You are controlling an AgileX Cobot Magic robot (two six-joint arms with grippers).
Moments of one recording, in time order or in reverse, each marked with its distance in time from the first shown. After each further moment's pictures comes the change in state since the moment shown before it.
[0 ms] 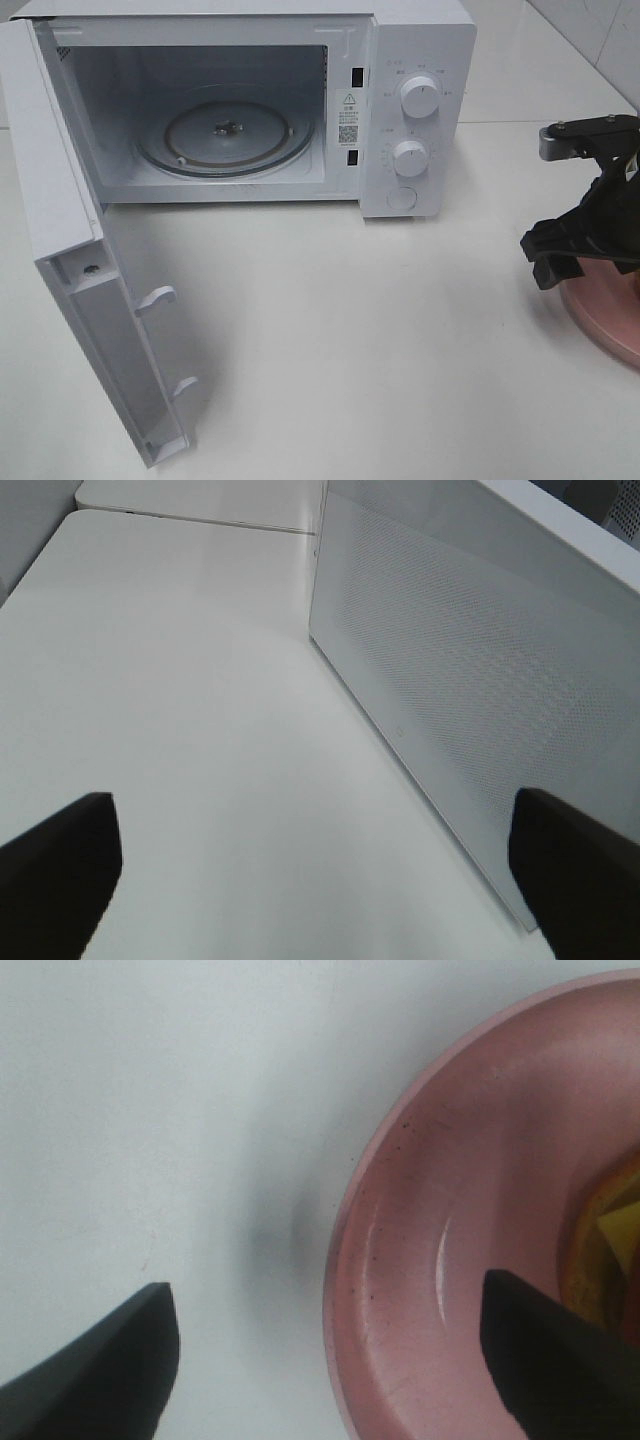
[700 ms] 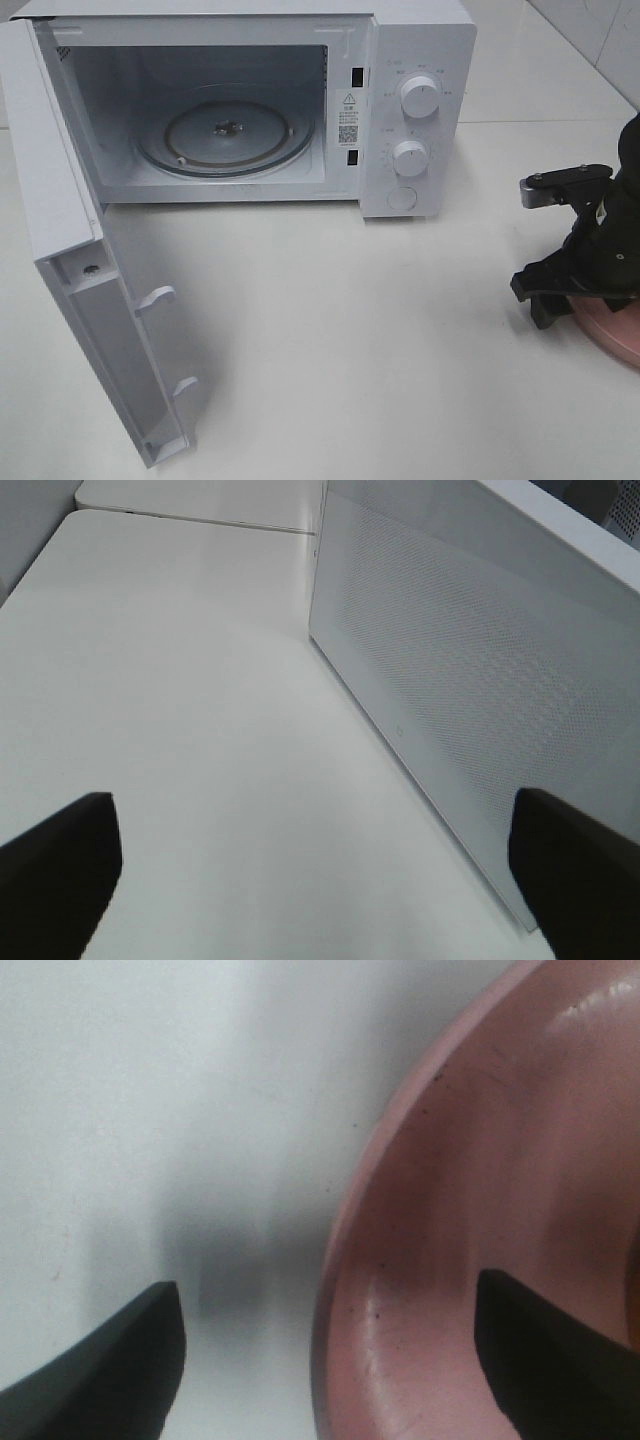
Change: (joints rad) left arm 0.000 0.000 0.000 0.000 0.000 0.000; right arm 0.000 0.163 0.000 -0.076 -0.042 0.063
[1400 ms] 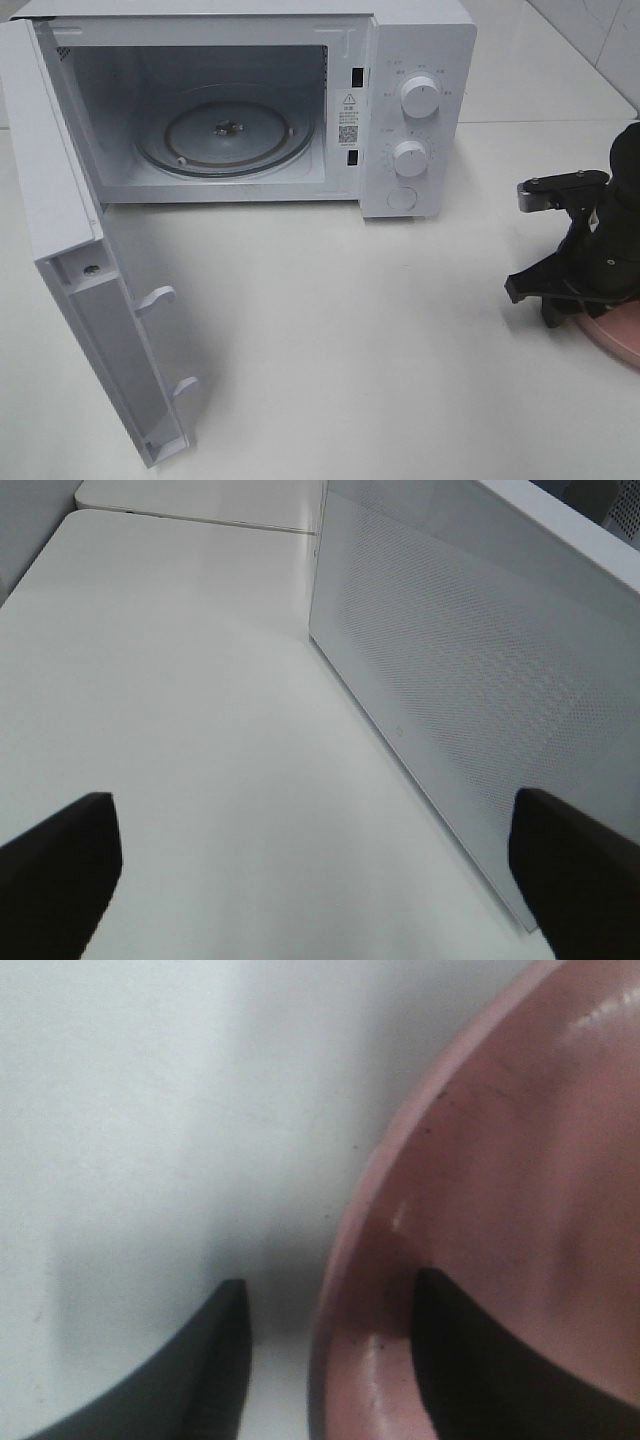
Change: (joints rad) left arm 0.000 0.000 0.000 0.000 0.000 0.000; right arm -0.002 0.039 0.001 -0.023 -0.038 0.057
